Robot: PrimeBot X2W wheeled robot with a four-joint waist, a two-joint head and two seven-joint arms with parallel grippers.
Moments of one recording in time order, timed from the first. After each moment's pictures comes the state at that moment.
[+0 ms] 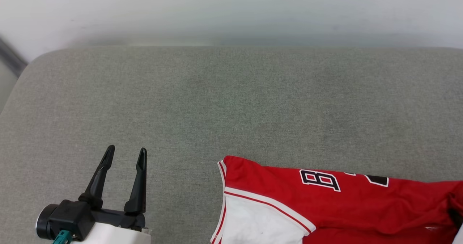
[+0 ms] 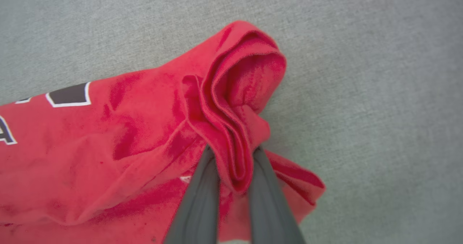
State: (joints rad) left arm 0.08 0.16 -0.03 -0.14 -0.23 -0.13 -0.26; right arm 0.00 -0.27 -0.37 0.21 0.41 0.13 0.56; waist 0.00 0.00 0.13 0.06
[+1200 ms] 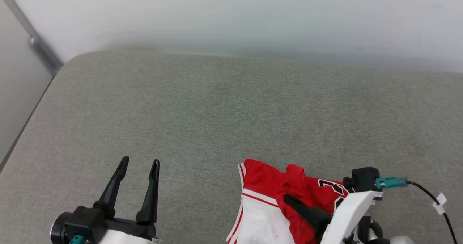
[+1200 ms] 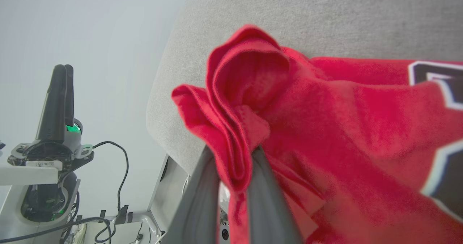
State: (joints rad) left arm 0.11 0.15 -0.08 -0.11 -0.24 -0.13 -0.26; right arm -0.01 -0.05 0.18 -0.01 0.84 0.13 0.62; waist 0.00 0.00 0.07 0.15
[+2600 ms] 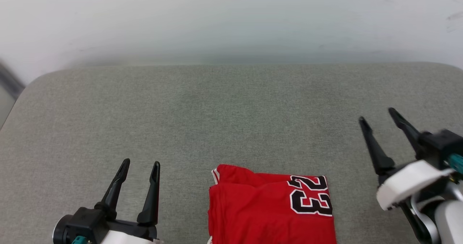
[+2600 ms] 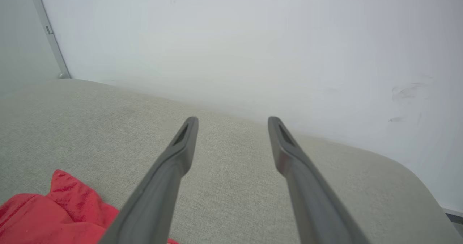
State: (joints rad) left arm 0.11 0.14 -0.07 -0.09 -0.24 -0.13 -0.26; right arm -0.18 -0.29 0.13 -0.02 0.23 0.13 0.07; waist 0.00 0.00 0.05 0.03
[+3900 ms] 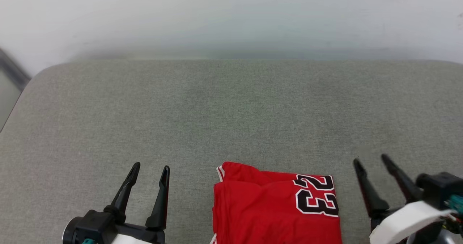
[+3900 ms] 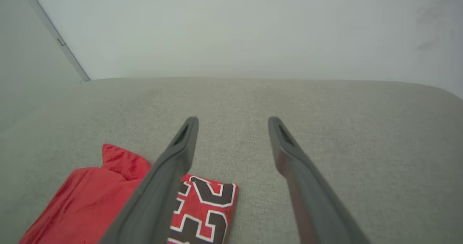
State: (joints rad) left arm 0.12 0.14 -0.11 -0.10 -0.25 -0.13 -0.26; right arm 0.09 -0.14 0.02 -0.19 0.28 0.13 0.11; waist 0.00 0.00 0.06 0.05
